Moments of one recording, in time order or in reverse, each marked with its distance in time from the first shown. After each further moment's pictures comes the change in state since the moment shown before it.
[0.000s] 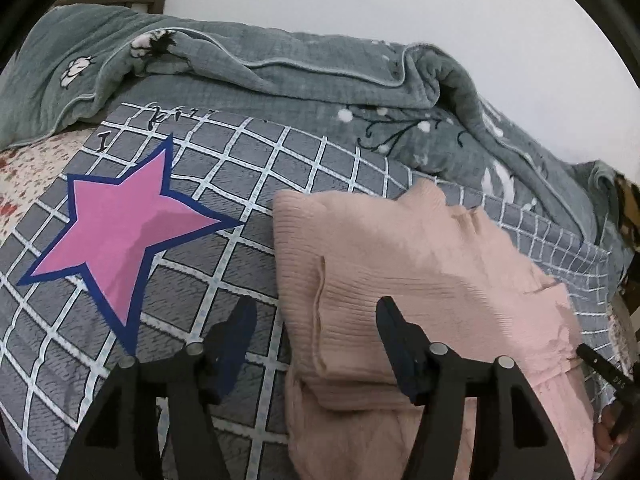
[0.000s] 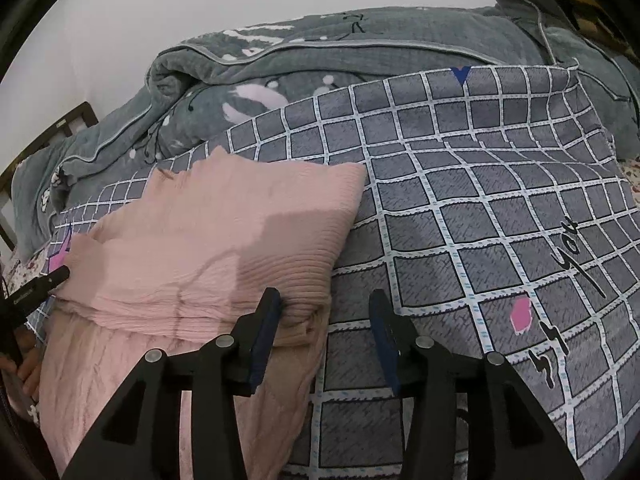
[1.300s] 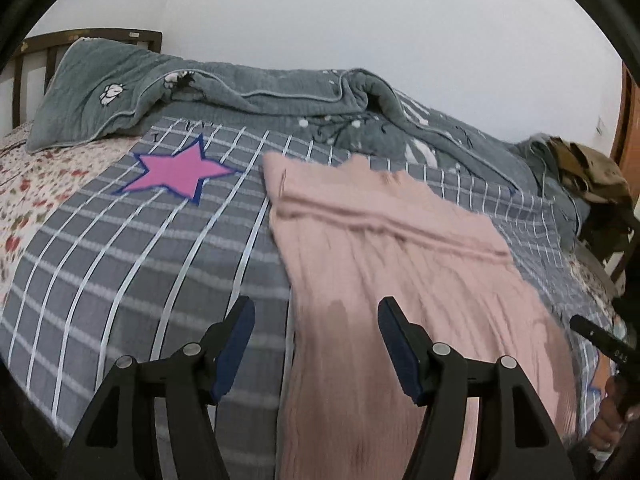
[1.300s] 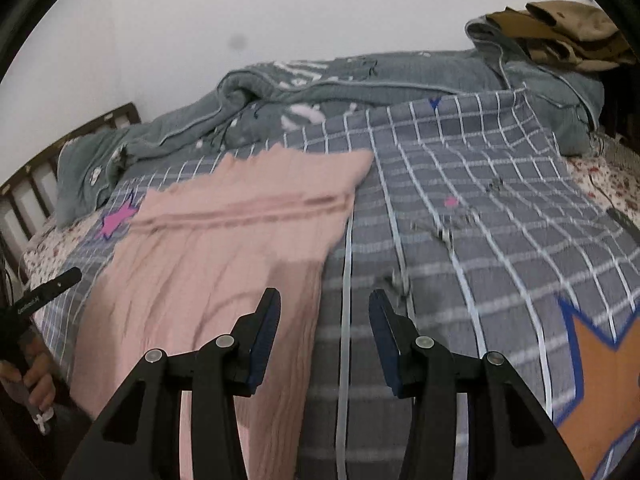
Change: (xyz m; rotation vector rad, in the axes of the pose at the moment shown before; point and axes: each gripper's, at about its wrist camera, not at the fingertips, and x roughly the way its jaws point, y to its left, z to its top) left arm -0.153 -0.015 -0.127 0.096 -0.092 -0.040; right arm -0.142 0.011 -0.121 -0.061 -0.112 0.046
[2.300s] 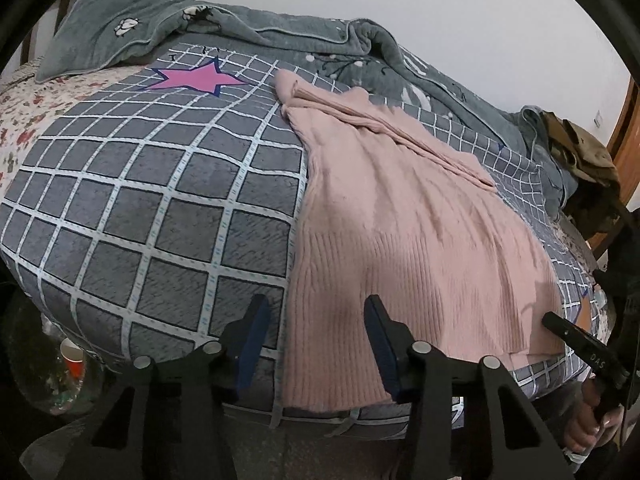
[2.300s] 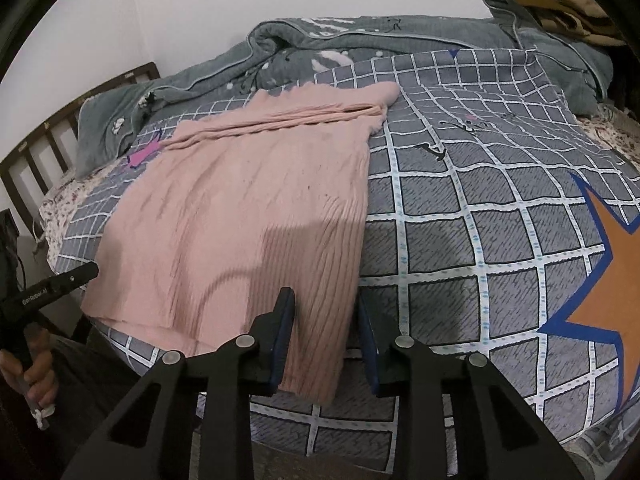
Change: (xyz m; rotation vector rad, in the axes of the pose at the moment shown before) left arm -0.024 0.018 -0.076 -0.068 0.168 -0.065; right arm -0.022 0.028 -0.081 -0.036 0.115 0.037
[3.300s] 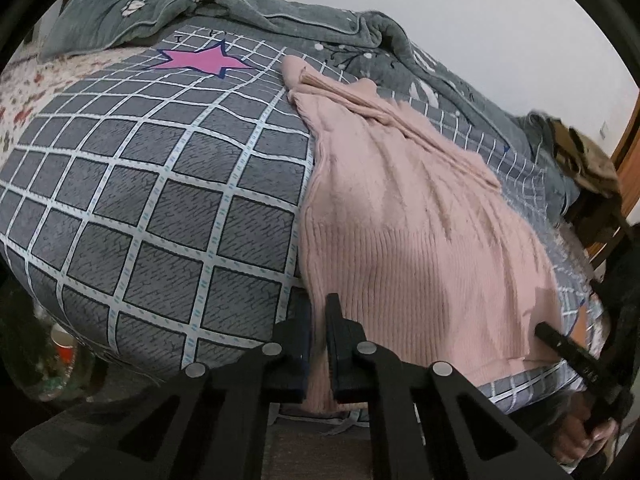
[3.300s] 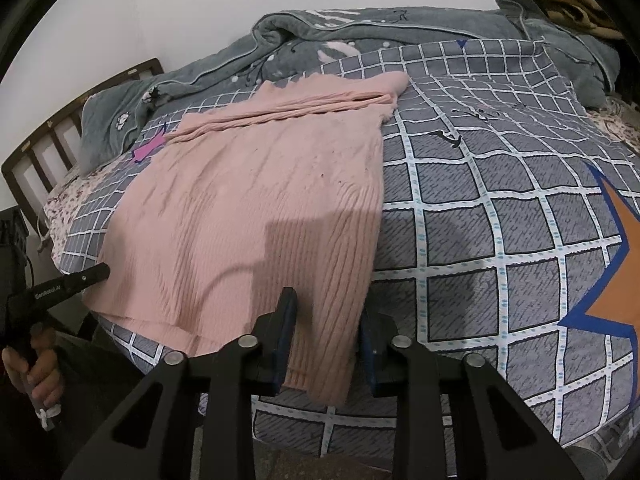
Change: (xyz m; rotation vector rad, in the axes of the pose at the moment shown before) left arm 0.008 0.007 -0.001 -0.058 0.027 -0.021; right arm 0.008 0.005 -0.001 0.014 0.027 0.035
